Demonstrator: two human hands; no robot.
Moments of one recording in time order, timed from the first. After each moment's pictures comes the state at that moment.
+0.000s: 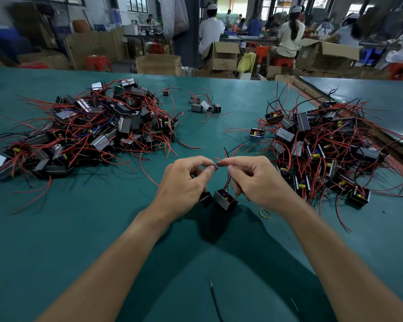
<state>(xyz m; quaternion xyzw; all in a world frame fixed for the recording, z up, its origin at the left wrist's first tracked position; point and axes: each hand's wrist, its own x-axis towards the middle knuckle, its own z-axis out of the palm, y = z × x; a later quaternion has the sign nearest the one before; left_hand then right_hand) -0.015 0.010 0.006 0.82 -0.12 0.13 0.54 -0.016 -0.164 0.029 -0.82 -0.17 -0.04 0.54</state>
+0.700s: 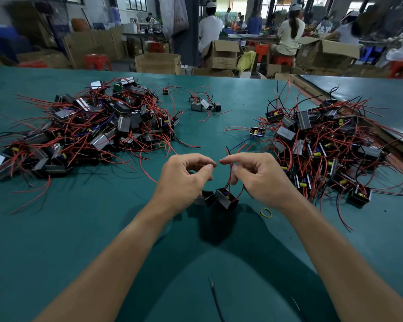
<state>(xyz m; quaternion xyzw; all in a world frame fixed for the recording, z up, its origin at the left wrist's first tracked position) -0.018 0.009 0.016 0.79 -0.11 0.12 0.59 -0.011 -0.171 0.027 -0.83 -0.17 -0.06 0.53</state>
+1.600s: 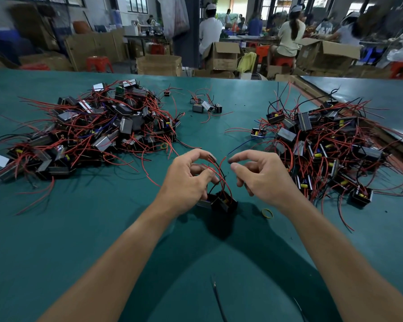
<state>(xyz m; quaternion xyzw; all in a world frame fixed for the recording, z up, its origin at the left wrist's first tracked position) -0.021 0.006 0.021 0.76 -0.09 0.06 0.64 -0.010 -0.173 0.026 -0.81 -0.14 -0.07 0.57</state>
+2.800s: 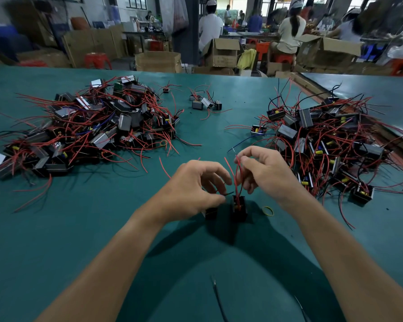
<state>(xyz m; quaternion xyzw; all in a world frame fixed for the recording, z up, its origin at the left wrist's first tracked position) -0.029 0.015 0.024 0.82 -0.23 -0.03 0.52 -0.010 -0.169 0.035 -0.79 -0.09 -0.01 0.61</state>
